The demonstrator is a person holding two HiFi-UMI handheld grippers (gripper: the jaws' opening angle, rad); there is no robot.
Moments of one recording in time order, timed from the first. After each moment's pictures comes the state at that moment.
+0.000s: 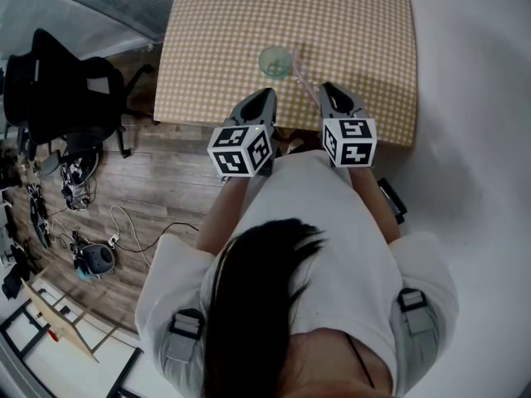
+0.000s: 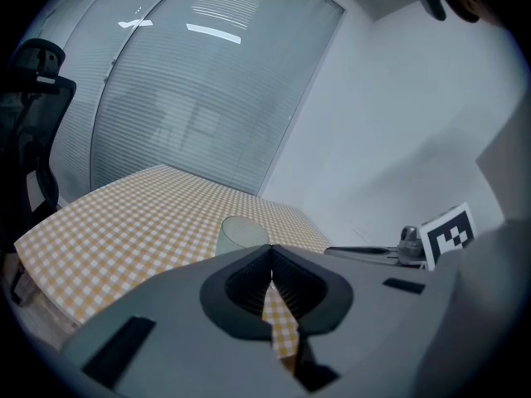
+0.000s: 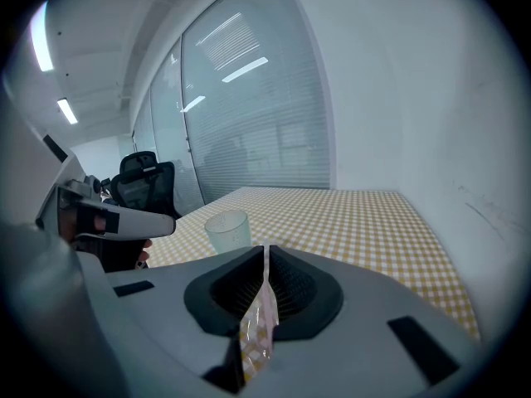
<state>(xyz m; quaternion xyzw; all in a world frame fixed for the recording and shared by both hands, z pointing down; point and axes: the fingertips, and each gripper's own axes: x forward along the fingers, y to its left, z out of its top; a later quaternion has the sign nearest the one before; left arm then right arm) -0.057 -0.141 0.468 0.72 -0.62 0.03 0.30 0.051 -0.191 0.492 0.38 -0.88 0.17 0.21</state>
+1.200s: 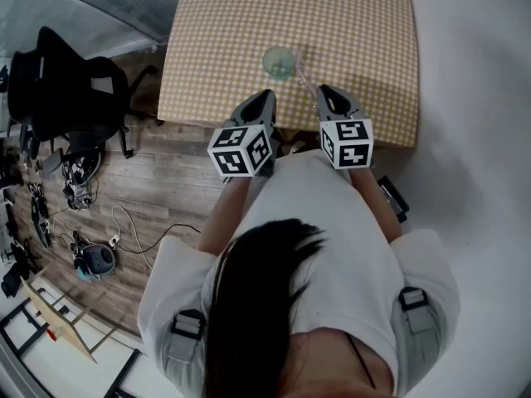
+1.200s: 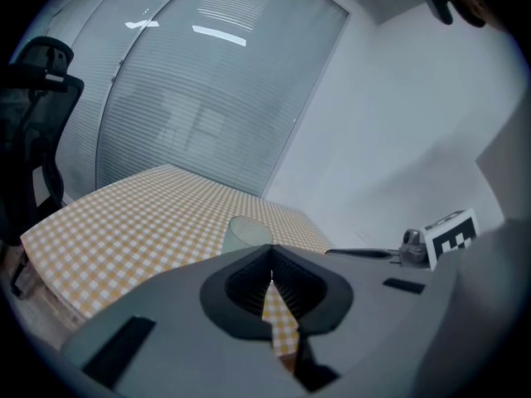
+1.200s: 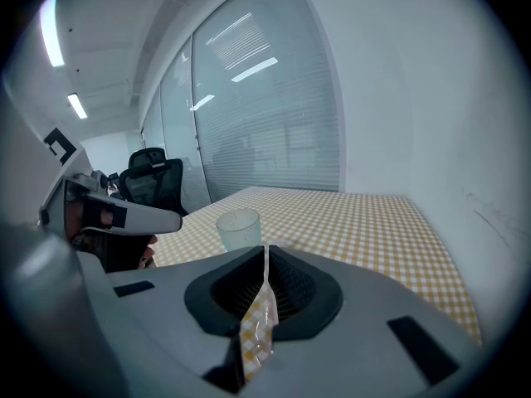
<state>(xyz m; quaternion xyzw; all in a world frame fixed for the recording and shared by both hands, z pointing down) -0.061 -0.131 0.467 0.72 -0.63 0.02 0.31 0.042 -0.178 0.490 0.36 -0.89 0.15 0.22</state>
